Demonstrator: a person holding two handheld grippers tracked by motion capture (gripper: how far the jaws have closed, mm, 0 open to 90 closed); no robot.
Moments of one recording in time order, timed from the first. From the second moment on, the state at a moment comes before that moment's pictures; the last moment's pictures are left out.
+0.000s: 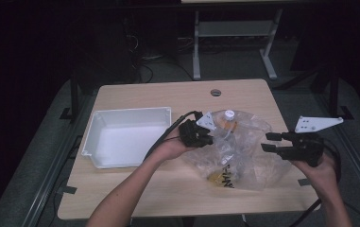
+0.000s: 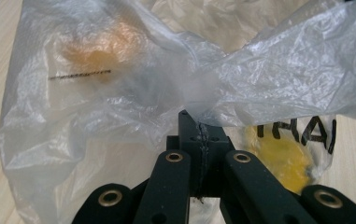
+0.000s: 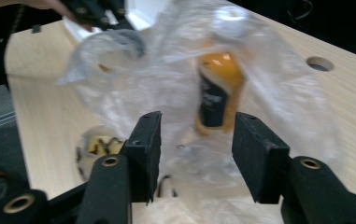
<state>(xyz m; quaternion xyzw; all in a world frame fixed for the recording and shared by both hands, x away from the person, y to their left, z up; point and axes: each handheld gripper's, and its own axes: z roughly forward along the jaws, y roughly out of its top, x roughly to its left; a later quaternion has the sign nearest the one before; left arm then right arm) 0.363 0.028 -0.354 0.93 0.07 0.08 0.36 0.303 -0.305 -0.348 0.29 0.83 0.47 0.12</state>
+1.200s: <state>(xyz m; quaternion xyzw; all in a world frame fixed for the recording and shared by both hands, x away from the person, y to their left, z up) 0.393 0.083 -0.343 0.91 0.12 0.07 0.39 0.398 -0.303 -0.342 0.26 0.85 0.46 0.04</state>
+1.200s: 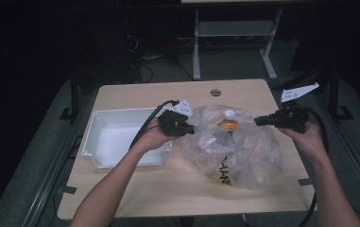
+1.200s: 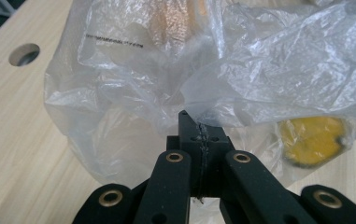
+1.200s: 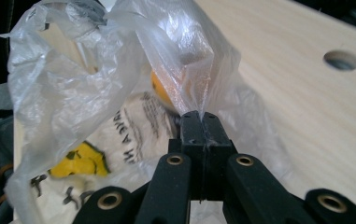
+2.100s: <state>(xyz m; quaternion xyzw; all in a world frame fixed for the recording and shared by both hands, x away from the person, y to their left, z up) 0.434 0.079 -0.362 0.92 0.16 0.09 0.34 0.433 -0.296 -0.362 0.32 0.84 0.44 0.04</state>
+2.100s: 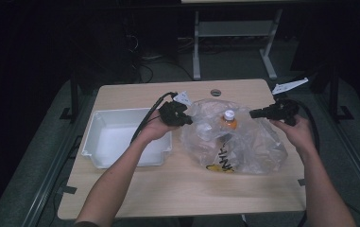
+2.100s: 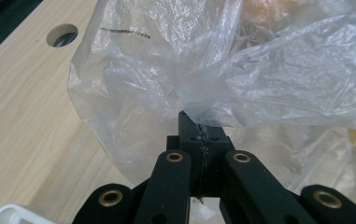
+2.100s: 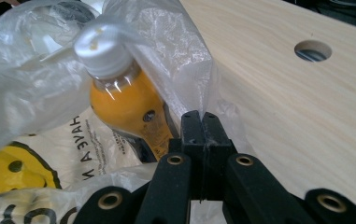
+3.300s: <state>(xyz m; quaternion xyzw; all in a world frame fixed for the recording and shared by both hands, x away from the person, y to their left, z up) 0.419 0.060 -0.398 0.95 0.14 0.06 0.28 0.416 -0.270 -0.443 0.37 0.87 0.33 0.00</state>
